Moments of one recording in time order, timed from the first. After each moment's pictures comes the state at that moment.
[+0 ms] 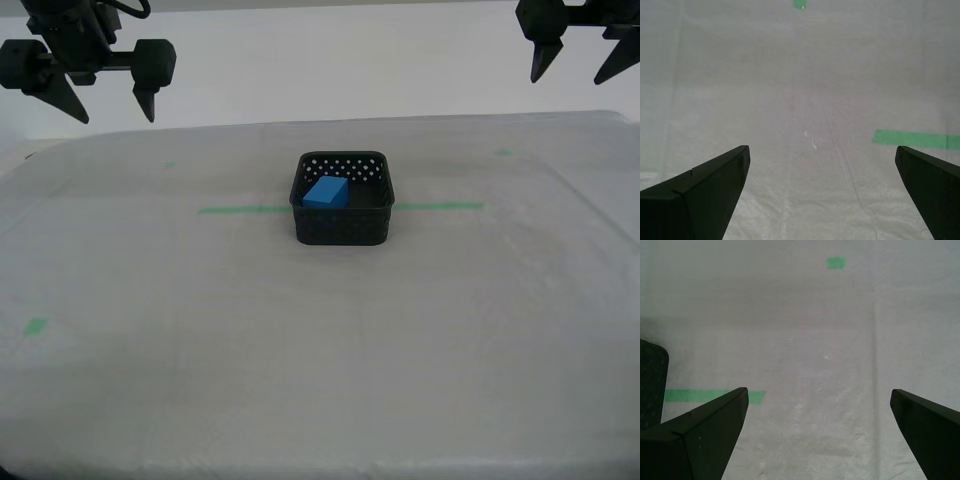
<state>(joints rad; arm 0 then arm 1) 0.06 1.76 1.40 -0.68 -0.02 0.07 -0.11 1.67 1.18 -0.57 -0.12 -0.16</state>
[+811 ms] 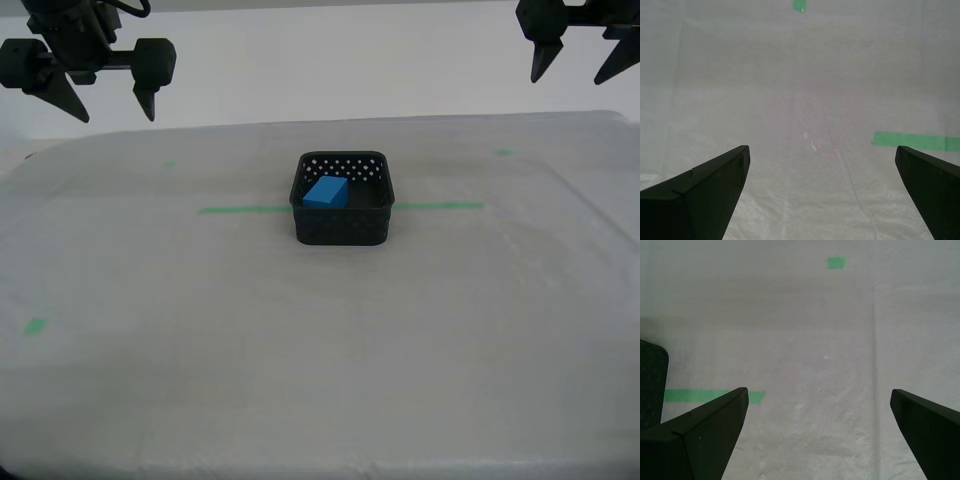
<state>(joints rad) 0.06 1.76 1.40 -0.68 -0.02 0.07 -0.11 1.67 1.18 -0.57 -0.12 -0.16</state>
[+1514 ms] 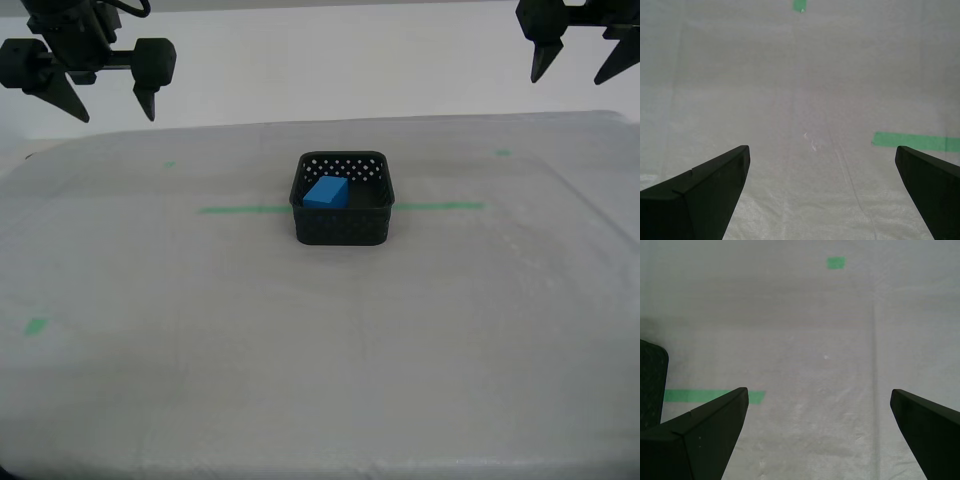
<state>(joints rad) 0.06 1.76 1.40 -0.68 -0.02 0.07 -0.11 1.67 1.18 -0.57 -0.12 -0.16</state>
